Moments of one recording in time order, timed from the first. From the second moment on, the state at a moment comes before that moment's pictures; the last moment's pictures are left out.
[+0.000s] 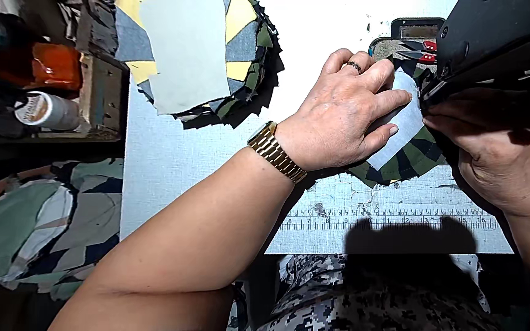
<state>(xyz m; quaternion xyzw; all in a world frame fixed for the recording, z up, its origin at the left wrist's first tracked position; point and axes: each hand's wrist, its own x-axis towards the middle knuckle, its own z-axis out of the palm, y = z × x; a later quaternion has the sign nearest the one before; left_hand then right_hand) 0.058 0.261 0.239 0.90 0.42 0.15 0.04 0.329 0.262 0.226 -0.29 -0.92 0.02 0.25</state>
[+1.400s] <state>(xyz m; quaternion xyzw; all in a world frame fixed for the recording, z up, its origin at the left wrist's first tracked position) 0.071 0.255 0.233 0.89 0.43 0.15 0.04 0.326 0.256 0.220 -0.21 -0.94 0.06 0.27</state>
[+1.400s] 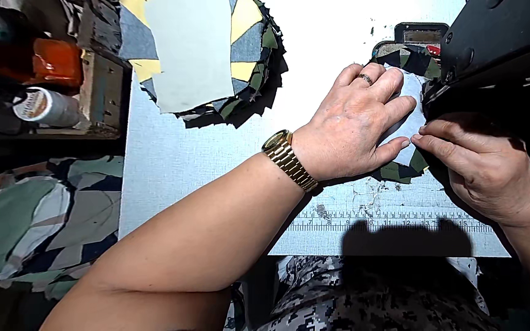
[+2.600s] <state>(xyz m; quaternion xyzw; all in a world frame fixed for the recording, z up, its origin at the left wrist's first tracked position) 0.058 0.259 0.237 0.90 0.38 0.19 0.08 0.331 0.261 0.222 -0.24 -0.93 0.05 0.27</state>
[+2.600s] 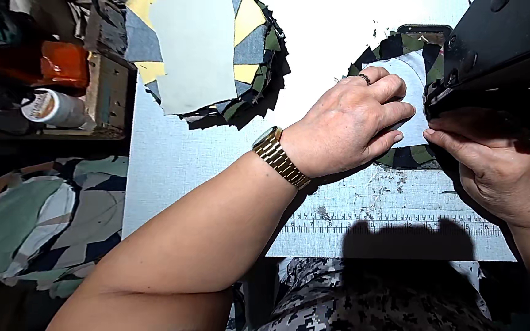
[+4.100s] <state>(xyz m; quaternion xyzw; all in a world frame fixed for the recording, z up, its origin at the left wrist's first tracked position) 0.058 0.261 0.241 0.90 0.40 0.16 0.05 0.311 0.254 0.222 -0.20 -0.95 0.04 0.24</state>
